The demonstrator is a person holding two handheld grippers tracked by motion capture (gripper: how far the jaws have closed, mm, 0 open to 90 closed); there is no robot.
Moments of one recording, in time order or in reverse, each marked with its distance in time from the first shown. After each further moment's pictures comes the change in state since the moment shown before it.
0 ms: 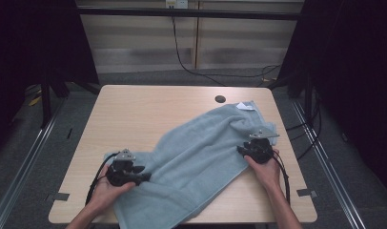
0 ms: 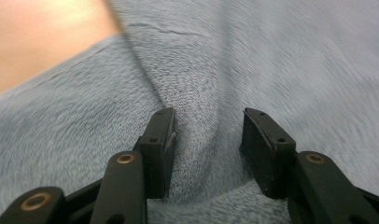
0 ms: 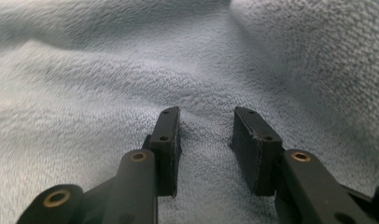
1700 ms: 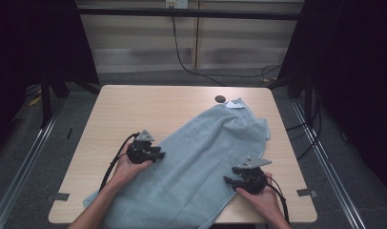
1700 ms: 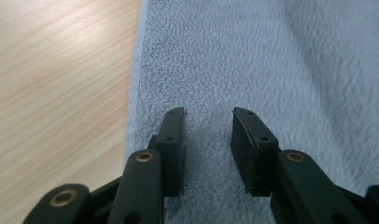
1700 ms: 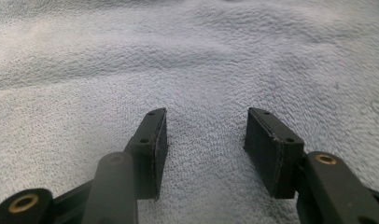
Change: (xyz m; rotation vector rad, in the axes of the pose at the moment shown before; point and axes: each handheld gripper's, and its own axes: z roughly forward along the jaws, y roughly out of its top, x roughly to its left) left arm 0.039 0.061 0.055 -0.059 0.124 0.118; right arm 0.078 -0.039 -0.049 0.038 0.191 -0.132
